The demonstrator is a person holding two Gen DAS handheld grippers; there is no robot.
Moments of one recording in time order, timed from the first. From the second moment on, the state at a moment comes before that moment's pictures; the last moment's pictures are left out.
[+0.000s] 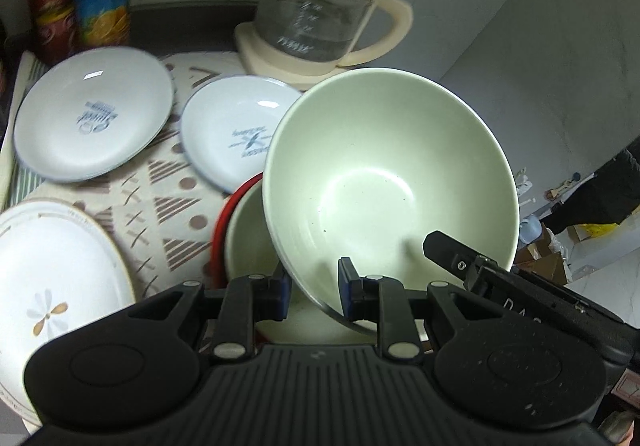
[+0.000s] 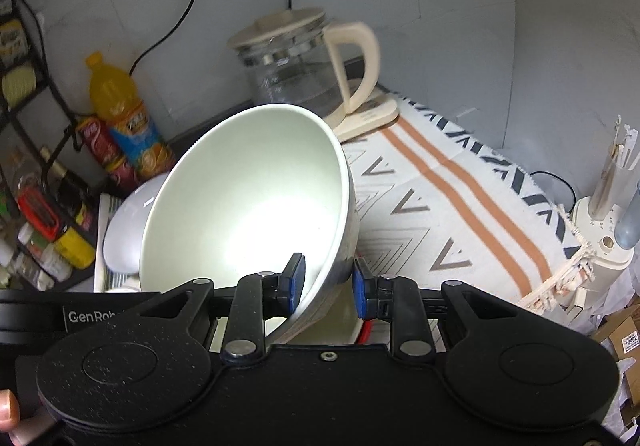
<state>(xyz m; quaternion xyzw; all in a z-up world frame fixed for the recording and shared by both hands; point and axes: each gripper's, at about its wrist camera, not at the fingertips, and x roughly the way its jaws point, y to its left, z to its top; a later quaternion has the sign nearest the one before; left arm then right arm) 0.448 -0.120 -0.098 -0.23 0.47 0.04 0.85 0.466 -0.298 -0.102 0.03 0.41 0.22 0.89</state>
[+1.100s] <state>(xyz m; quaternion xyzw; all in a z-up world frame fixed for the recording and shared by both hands) 0.425 -0.065 -0.098 -0.26 0.46 0.07 0.85 0.457 -0.283 -0.127 0.02 0.45 0.19 0.87</state>
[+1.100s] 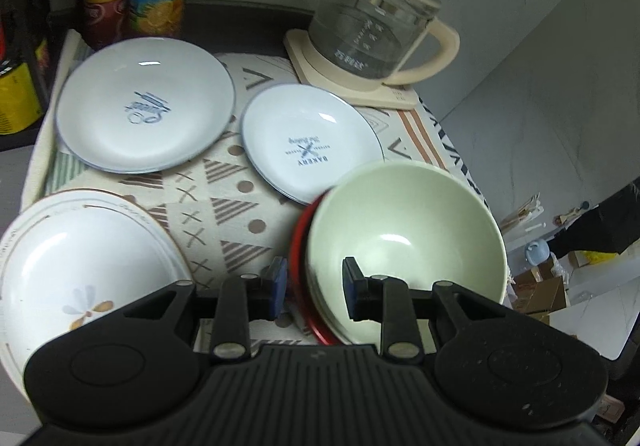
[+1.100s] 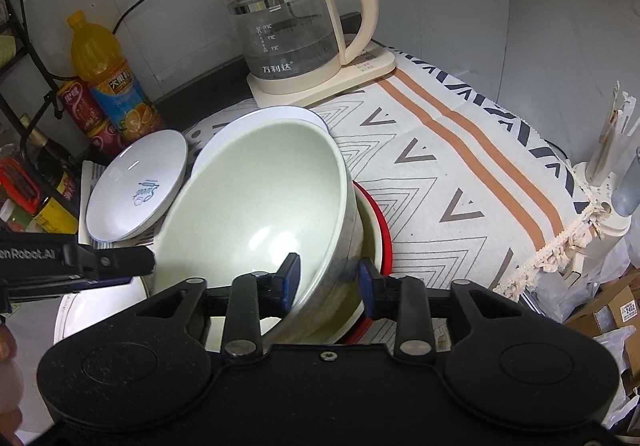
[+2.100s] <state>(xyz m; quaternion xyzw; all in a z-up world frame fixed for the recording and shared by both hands) 0.308 0.040 -0.088 -0.29 0.42 0.21 0.84 0.394 -0.191 -0.083 -0.02 0.40 0.35 0.85</state>
